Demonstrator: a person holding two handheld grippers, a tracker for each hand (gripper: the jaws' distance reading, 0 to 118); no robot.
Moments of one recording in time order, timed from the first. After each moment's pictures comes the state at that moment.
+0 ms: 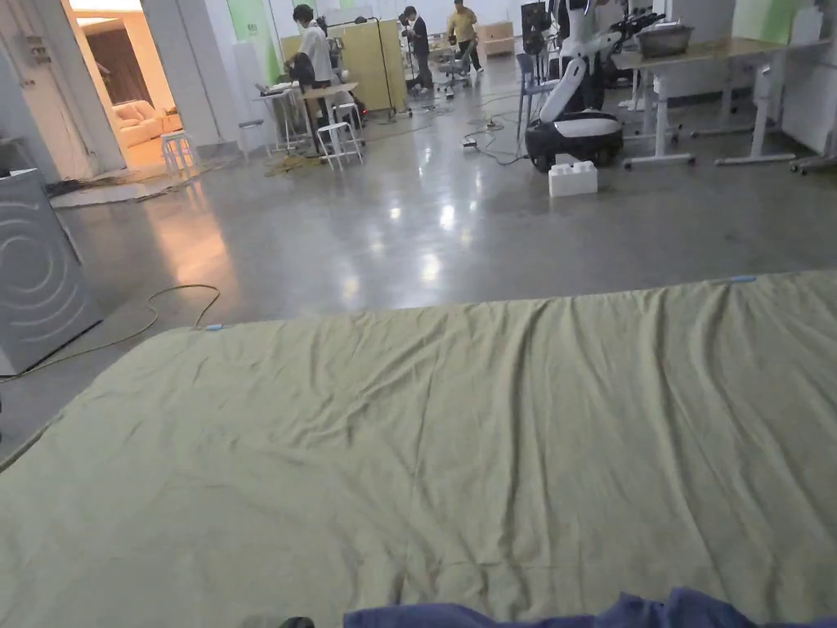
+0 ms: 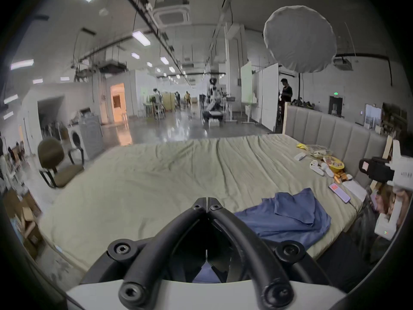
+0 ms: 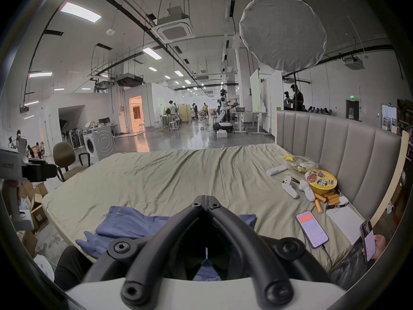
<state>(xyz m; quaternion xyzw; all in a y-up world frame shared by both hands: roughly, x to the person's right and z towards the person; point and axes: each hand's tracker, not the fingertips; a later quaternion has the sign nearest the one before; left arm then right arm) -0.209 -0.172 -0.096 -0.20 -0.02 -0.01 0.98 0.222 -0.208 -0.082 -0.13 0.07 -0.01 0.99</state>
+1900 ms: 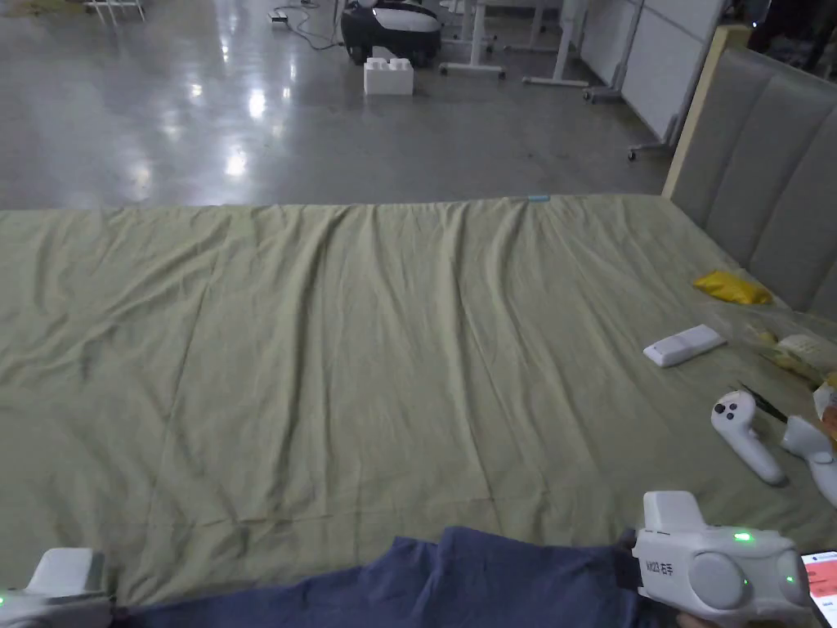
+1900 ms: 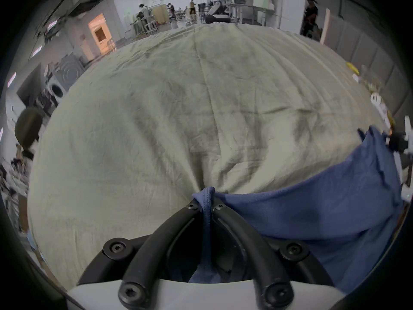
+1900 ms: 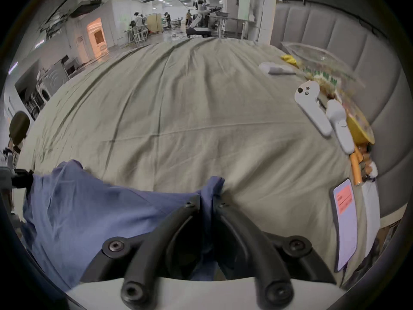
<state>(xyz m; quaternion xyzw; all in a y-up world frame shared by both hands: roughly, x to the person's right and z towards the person) -0.242 -0.398 -0.366 -0.52 0.00 -0.02 0.86 0.298 -0.389 -0.363 -0.46 -0.02 0.04 0.88</state>
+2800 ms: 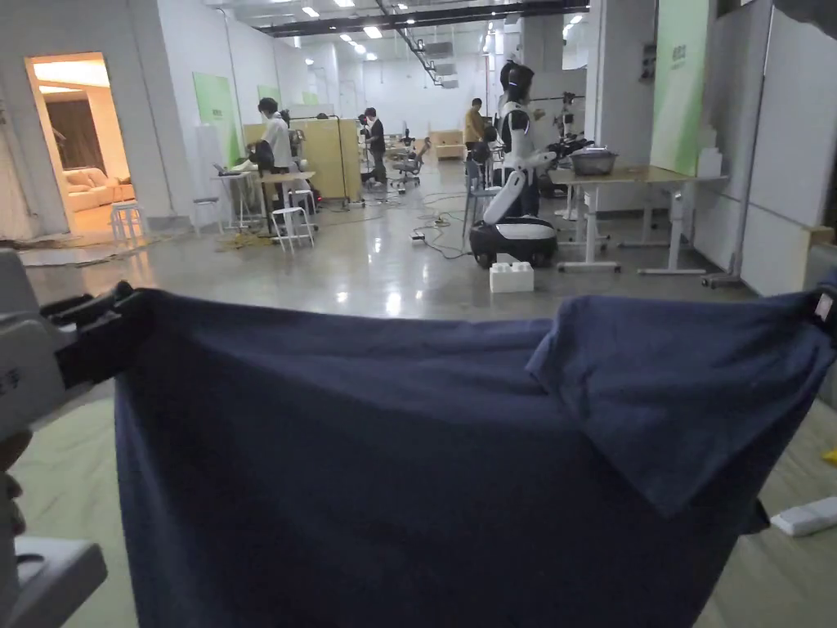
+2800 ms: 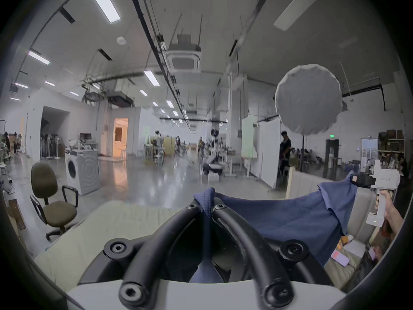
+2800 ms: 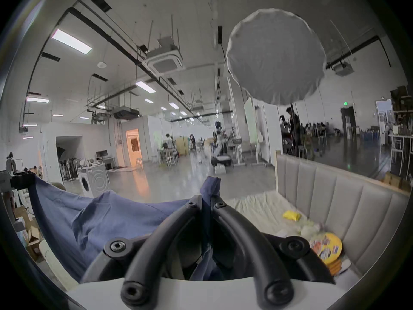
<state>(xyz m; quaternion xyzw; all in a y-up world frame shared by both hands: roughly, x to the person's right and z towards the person) -0.285 0.044 -0.172 0.01 -0.01 0.02 1.00 0.280 0.008 -0.252 0.01 0.06 -0.04 1.00</state>
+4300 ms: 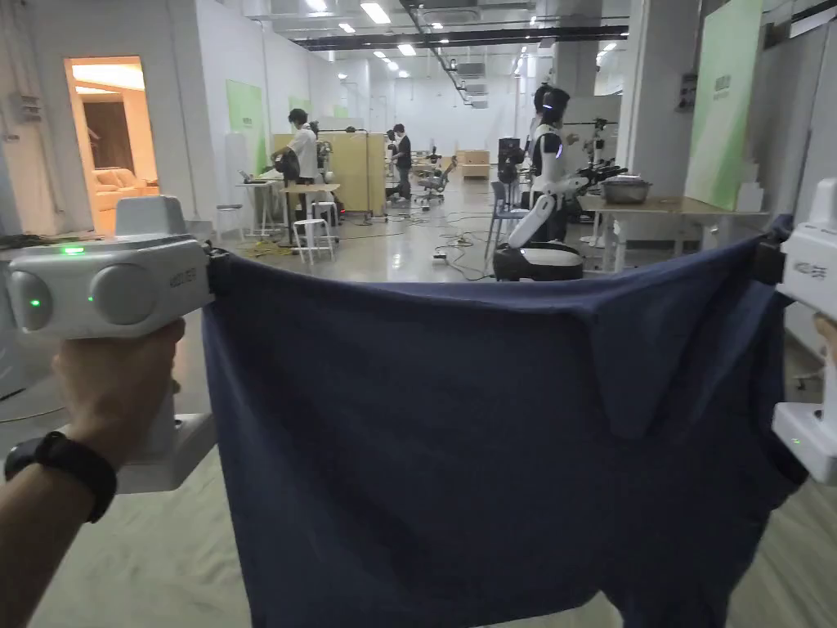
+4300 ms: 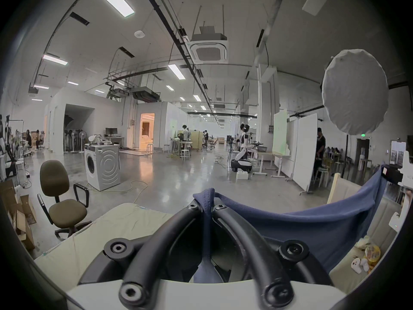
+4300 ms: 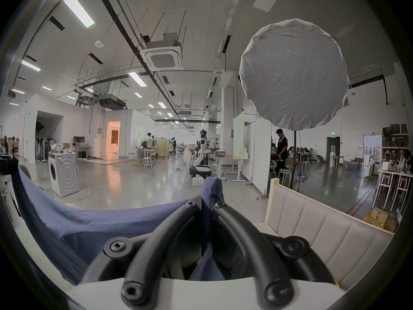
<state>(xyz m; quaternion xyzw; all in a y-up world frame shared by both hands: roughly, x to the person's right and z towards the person) -0.304 0.045 -0.448 -0.04 0.09 0.02 0.99 0.211 0.044 -0.502 0.03 -0.02 0.05 1.00</state>
